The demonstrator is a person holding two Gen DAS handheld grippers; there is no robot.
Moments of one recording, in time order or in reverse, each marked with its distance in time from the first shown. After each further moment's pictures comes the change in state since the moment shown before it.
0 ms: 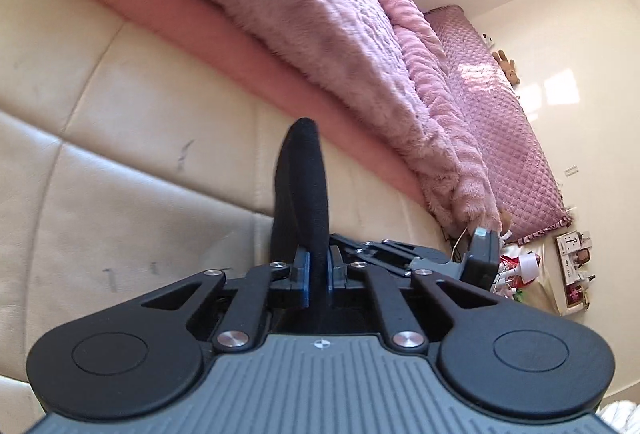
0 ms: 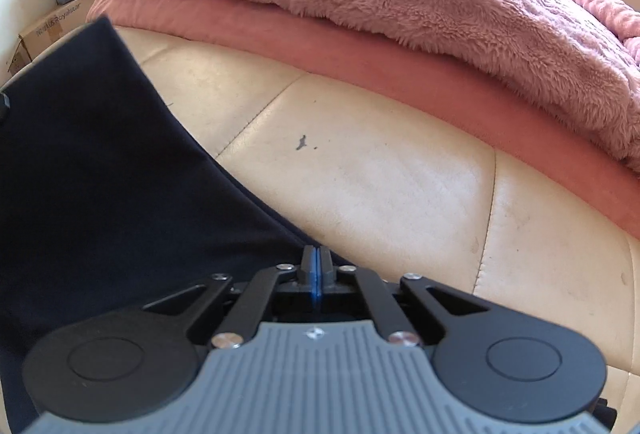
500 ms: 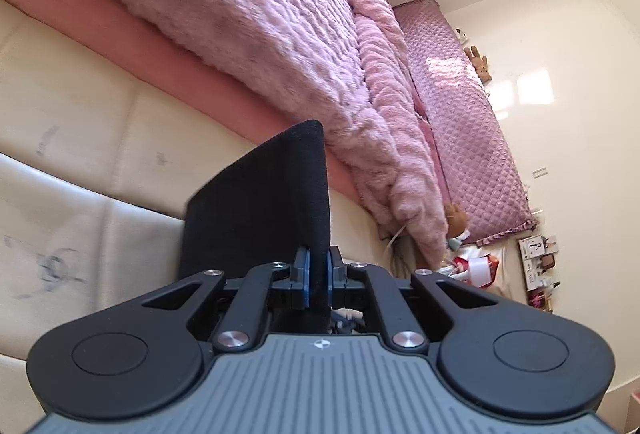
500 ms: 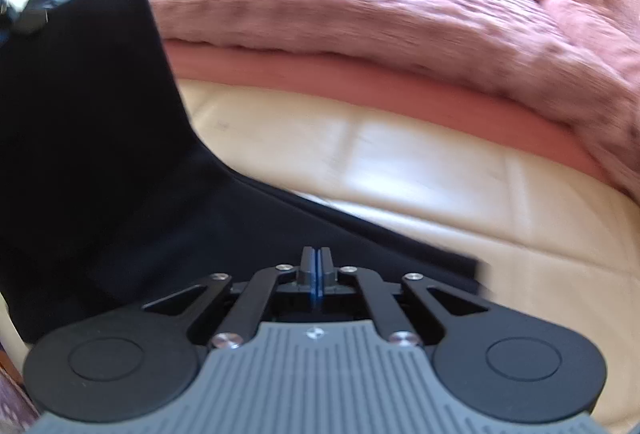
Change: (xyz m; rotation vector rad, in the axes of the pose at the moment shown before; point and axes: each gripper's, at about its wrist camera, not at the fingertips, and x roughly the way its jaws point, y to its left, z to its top) left arm 0.047 -0.123 0.000 -0.046 0.027 -0.085; right arm -0.133 -0.069 -0.090 0.180 -0.053 -0.101
